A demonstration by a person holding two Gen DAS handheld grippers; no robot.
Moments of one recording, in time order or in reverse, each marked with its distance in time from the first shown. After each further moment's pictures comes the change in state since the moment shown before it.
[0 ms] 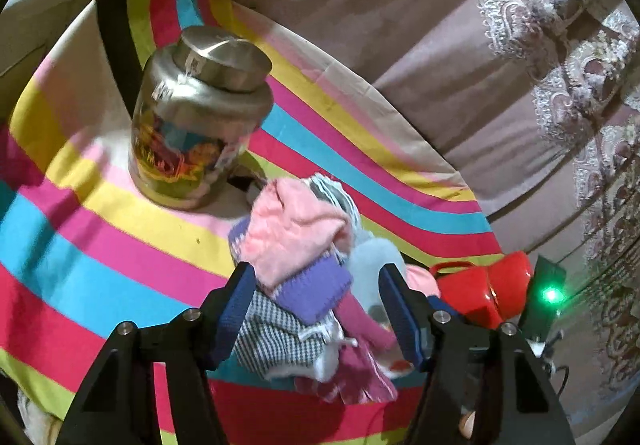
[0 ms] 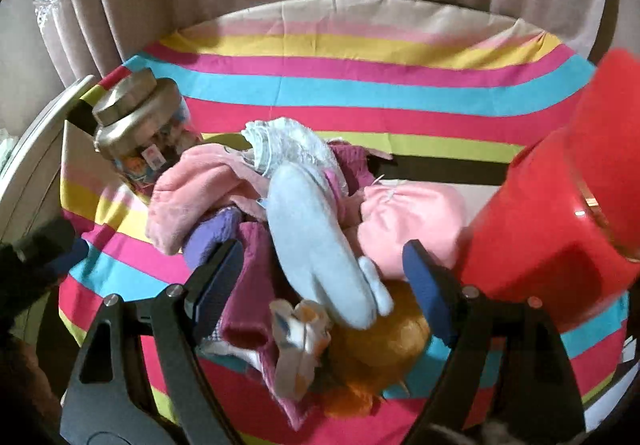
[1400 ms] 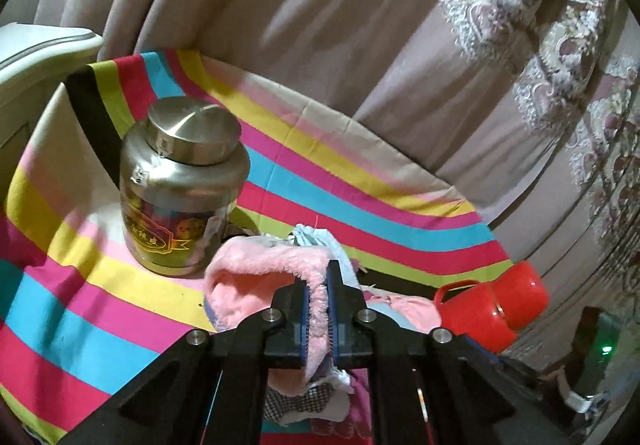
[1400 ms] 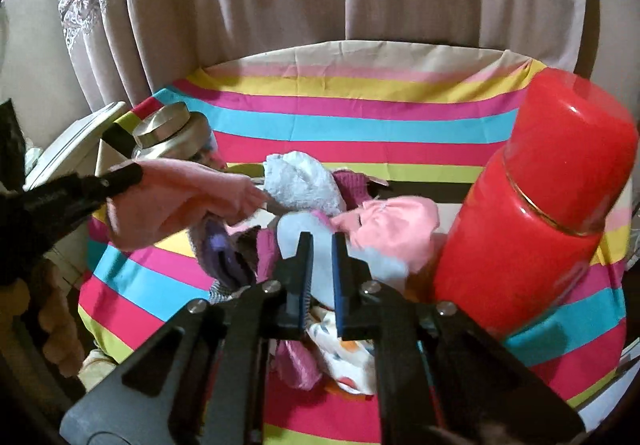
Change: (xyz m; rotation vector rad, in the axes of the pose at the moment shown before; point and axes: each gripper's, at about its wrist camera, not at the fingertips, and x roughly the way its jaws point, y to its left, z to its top) left arm -0.008 -0.016 0.018 0.145 -0.132 0.002; right arm -0.060 -0.005 -0.016 -0.016 -0.139 0.047
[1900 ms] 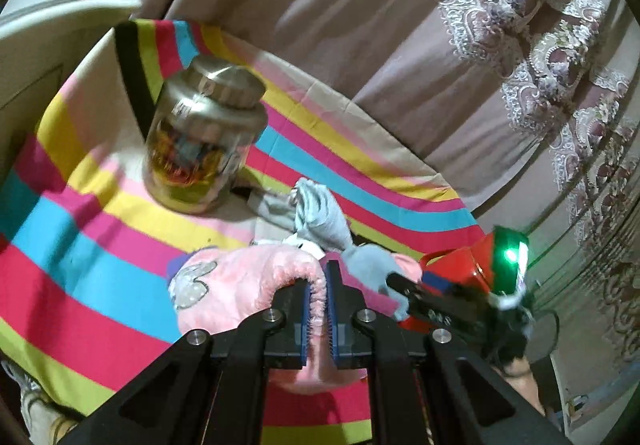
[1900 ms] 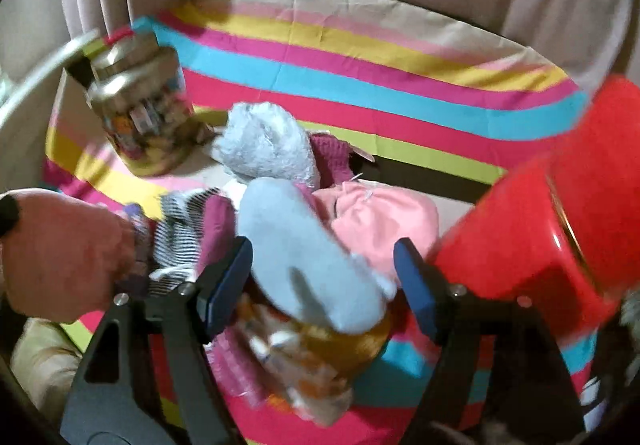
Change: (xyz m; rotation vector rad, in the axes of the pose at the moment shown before) left arm -0.040 0.022 -0.052 -0.072 0.037 -0.048; right arm 0.068 -0.002 0.009 -0.198 0.176 -0.104
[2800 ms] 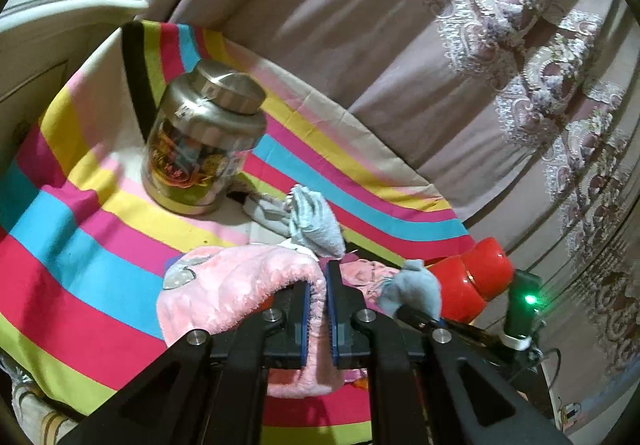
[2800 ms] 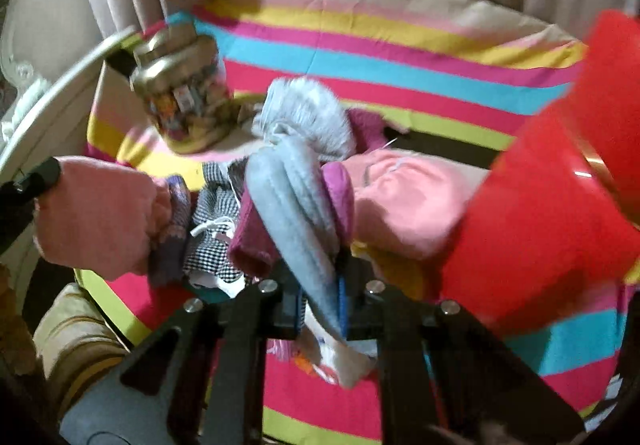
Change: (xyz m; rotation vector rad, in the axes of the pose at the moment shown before) left arm -0.010 -0.003 -0.002 -0.012 -0.049 -0.040; right arm -0.032 -0.010 -0.037 0.059 -0.023 0.167
